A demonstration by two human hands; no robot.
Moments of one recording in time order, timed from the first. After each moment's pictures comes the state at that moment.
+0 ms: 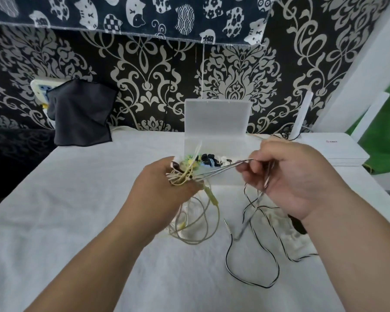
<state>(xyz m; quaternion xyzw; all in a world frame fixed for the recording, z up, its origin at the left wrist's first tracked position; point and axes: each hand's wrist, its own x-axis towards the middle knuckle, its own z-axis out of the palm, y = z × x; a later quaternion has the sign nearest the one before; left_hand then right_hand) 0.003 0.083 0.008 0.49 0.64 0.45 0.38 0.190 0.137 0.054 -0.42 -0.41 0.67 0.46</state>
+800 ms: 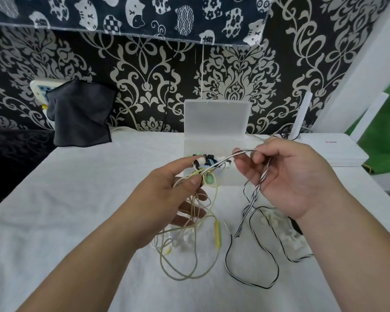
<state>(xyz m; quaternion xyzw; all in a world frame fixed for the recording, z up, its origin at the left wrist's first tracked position) 0.001 0.080 0.013 0.48 0.56 0.42 0.52 0.189 0.139 0.052 -0.38 -0.29 0.71 0.52</state>
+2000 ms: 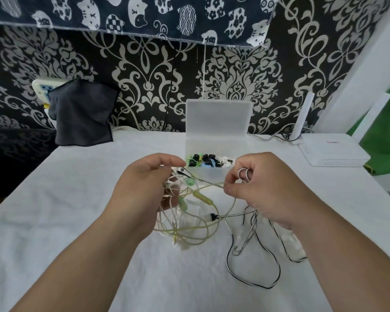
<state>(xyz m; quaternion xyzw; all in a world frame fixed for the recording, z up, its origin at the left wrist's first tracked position) -0.003 0.086 0.018 0.32 0.63 0.54 0.47 0.188 0.132 0.029 -0.51 -0.73 0.37 0.26</state>
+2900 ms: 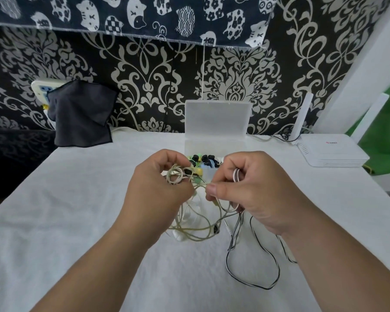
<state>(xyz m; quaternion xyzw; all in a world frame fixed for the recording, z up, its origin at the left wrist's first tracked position) 0.008 0.080 0.015 0.45 0.62 0.53 0.36 0.174 0.115 0.044 -0.41 -0.71 0.48 0.30</state>
